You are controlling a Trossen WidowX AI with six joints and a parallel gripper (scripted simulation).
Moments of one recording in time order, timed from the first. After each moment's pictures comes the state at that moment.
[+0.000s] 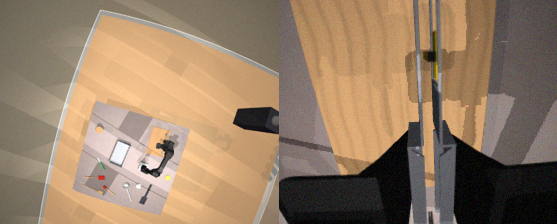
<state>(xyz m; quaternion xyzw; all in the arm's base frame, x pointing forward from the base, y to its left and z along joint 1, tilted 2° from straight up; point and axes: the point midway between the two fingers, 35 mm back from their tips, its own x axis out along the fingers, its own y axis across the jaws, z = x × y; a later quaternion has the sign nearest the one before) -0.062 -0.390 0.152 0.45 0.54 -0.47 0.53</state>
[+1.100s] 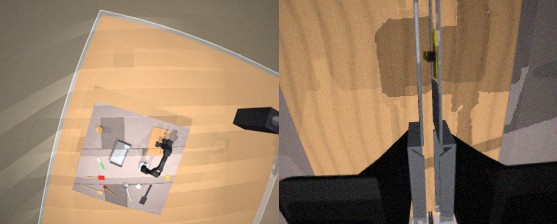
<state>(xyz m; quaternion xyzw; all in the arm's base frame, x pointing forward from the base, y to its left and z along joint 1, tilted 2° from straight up) -0.064 -0.392 0.099 0.45 0.54 -0.47 0.53</state>
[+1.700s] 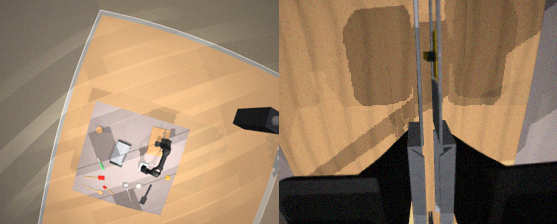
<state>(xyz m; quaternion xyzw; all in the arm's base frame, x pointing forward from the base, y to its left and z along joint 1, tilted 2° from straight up) -0.065 -0.389 0.069 0.45 0.54 -0.47 0.53</state>
